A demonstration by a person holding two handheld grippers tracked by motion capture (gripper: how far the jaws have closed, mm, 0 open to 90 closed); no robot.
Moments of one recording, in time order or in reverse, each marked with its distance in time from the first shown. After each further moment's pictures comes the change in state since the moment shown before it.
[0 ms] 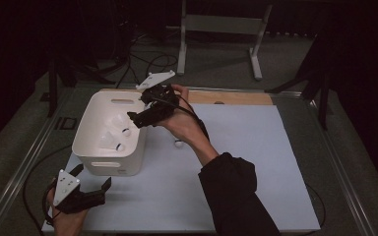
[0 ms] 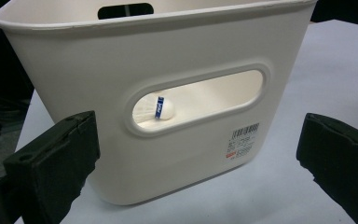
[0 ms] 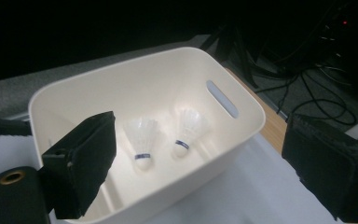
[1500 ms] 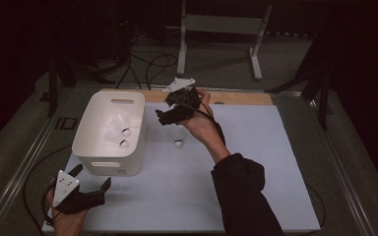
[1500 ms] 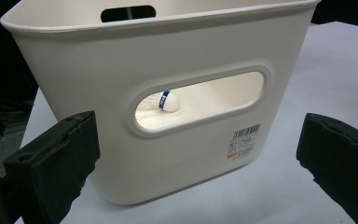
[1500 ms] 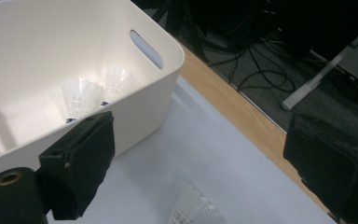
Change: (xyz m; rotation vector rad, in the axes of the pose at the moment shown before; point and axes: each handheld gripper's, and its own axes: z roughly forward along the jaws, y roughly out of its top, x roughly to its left) left arm 0.000 0.000 -0.001 -0.010 0.009 -0.001; right arm -0.047 -0.054 0.006 0.071 -0.193 0.022
